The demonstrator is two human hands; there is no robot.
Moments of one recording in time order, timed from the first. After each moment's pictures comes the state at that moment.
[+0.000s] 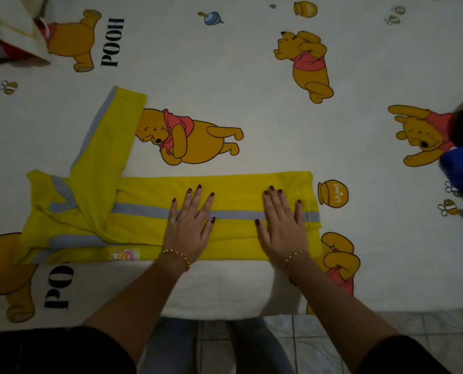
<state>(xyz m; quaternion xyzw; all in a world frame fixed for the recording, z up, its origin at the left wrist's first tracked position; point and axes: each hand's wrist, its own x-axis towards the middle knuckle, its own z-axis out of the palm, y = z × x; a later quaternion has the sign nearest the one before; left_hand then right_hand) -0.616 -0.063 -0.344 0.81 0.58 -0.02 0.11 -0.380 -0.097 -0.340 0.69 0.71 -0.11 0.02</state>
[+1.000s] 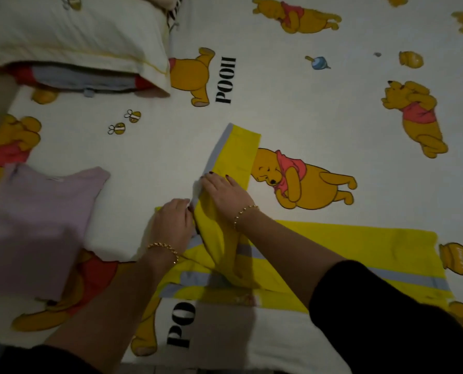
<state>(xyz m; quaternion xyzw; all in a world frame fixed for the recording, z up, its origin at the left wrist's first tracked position) -0.876 0.046 -0.300 0.67 0.71 0.10 0.19 -0.723 0.111 -0.294 0.47 0.87 -0.16 0.07</state>
